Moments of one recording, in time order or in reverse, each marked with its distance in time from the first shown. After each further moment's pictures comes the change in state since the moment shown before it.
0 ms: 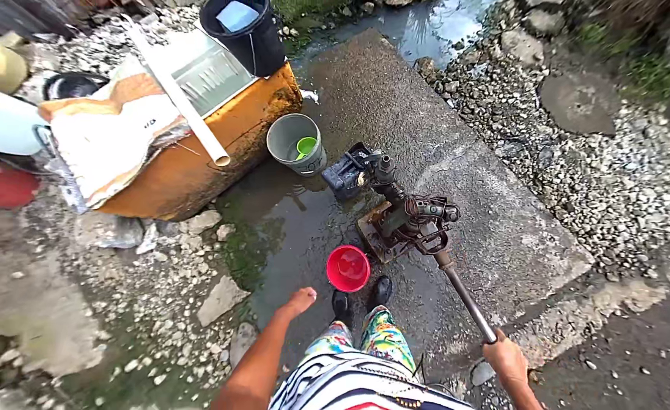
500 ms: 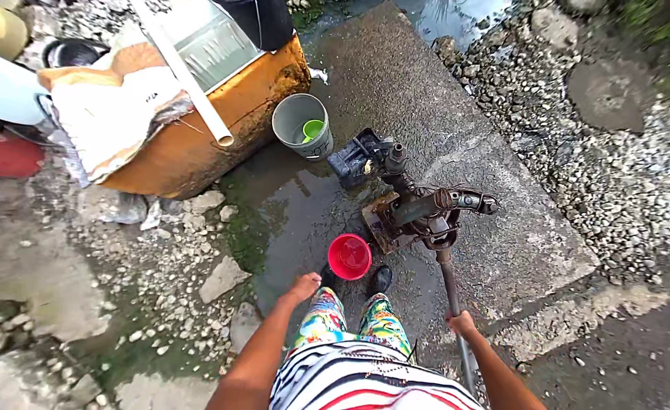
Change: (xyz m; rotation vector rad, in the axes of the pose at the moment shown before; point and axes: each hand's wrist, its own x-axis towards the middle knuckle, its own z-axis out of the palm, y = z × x) left_hand -0.007 0.013 0.000 -0.069 0.025 0.030; right_hand 0.087 -0.044 0.076 0.288 -0.361 -0.046
